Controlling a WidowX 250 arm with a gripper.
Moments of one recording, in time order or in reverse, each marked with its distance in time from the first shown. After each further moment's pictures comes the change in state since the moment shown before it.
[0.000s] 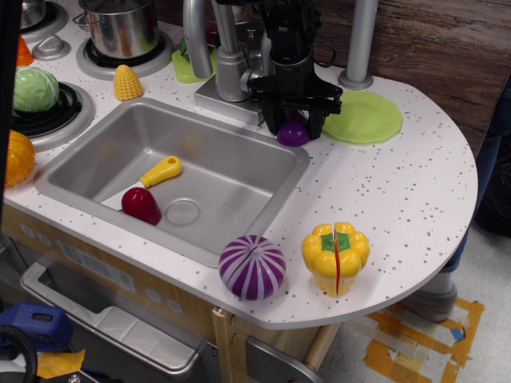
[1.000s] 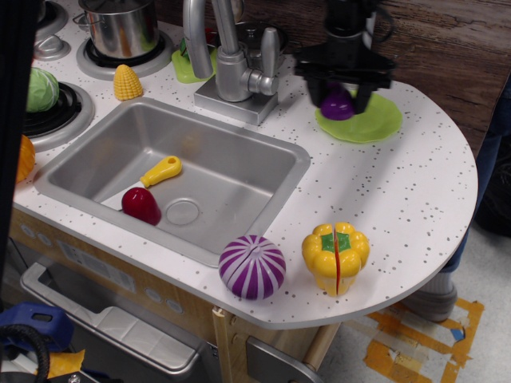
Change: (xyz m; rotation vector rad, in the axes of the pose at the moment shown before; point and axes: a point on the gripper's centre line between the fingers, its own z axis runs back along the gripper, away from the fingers) arm 0.028 -0.059 0.031 0.017 -0.150 -0.027
